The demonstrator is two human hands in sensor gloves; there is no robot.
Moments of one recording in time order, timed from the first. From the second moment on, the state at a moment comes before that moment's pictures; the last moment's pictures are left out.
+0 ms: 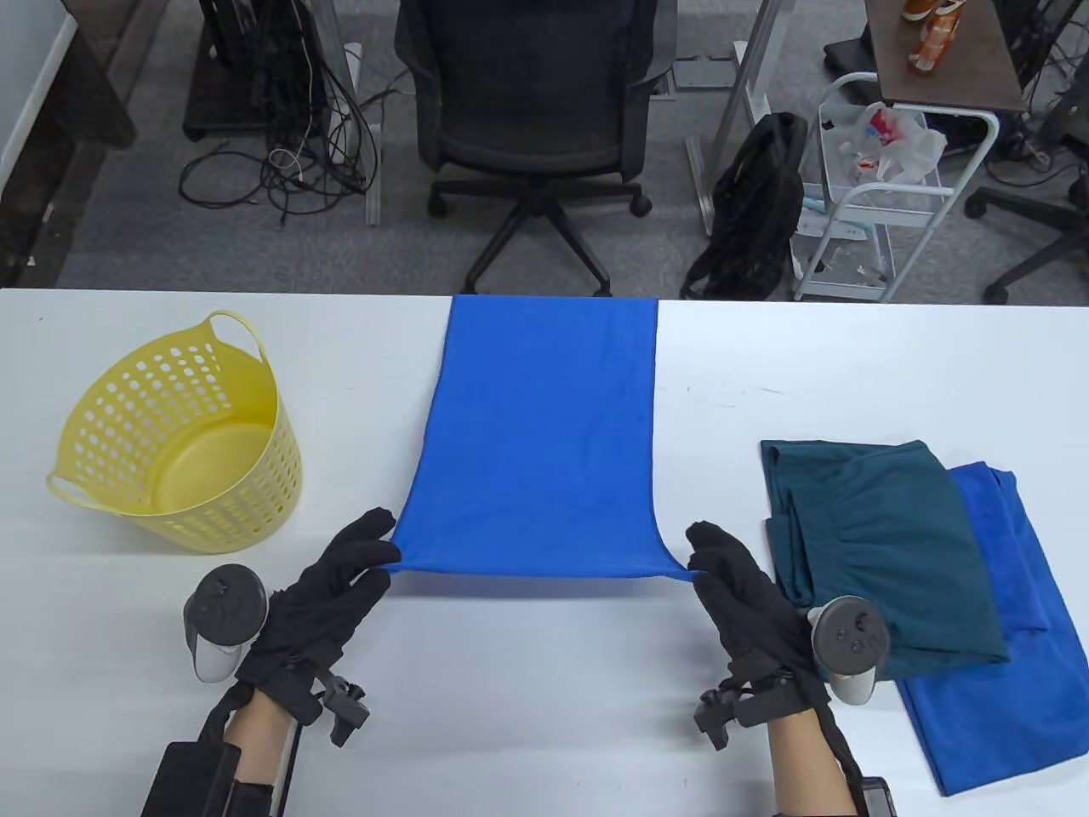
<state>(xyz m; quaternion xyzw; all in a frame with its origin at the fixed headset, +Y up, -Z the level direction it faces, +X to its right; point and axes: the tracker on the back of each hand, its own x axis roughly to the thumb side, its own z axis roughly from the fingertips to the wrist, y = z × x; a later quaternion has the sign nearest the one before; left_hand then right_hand) -0.263 -0.747 -0.197 -0.02 -0.20 0.59 0.78 0.221 -0.755 -0.197 0.18 -0.05 0.76 0.62</state>
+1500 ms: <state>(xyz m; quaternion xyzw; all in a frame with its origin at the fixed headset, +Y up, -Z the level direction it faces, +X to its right) -0.214 -0.623 -0.325 -0.03 0.05 0.07 1.00 0.148 -0.624 -0.345 -0.02 -0.02 0.99 0.16</state>
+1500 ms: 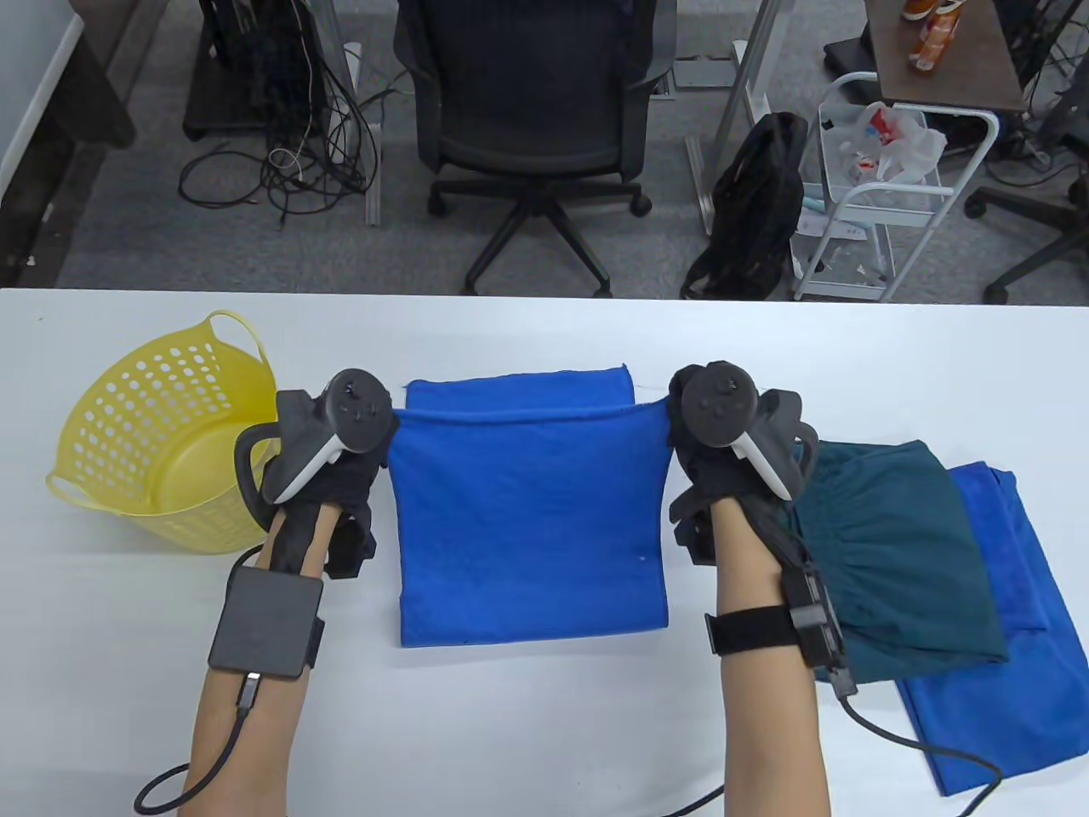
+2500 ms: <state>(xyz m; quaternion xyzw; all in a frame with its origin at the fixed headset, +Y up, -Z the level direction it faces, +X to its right) -0.189 -0.724 -0.282 -0.12 -0.15 0.07 0.98 0.139 -0.734 -0.282 0.21 0.16 0.96 0.13</state>
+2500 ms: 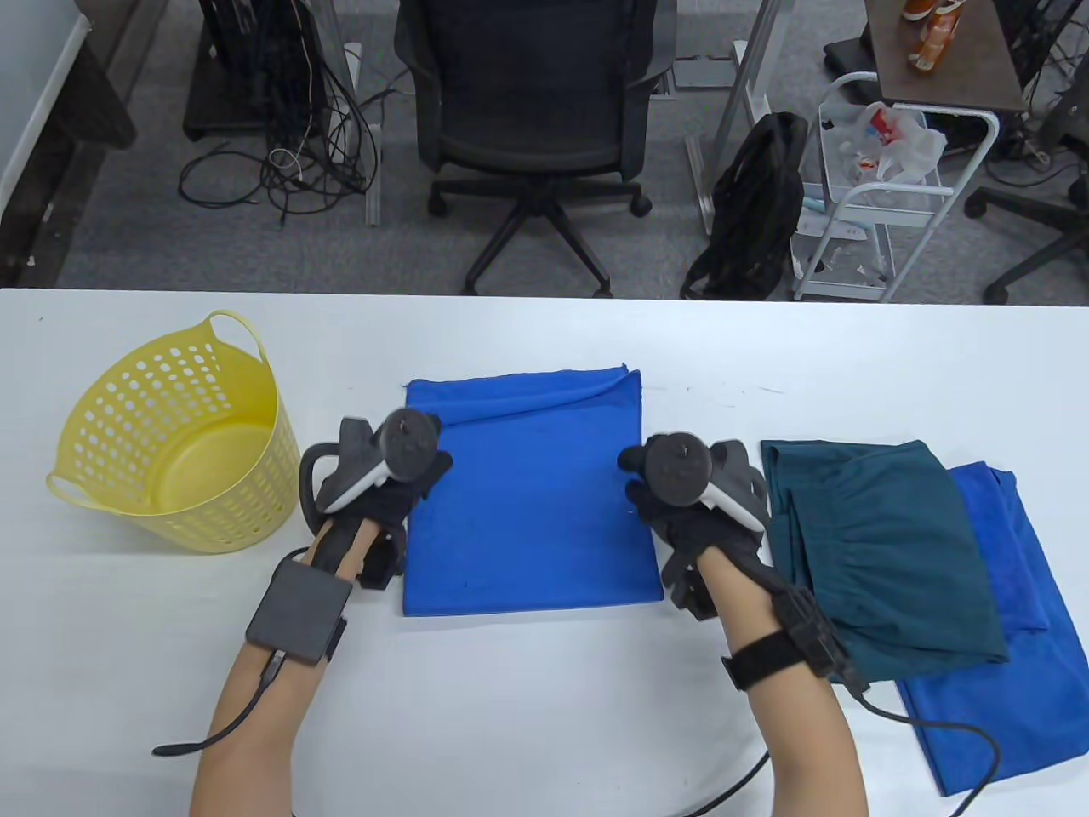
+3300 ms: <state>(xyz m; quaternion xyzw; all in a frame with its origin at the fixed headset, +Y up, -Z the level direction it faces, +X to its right) -0.229 -0.780 -0.176 -0.13 -0.10 0.05 0.98 0.166 -0.775 -0.177 0.18 0.09 0.98 0.04</state>
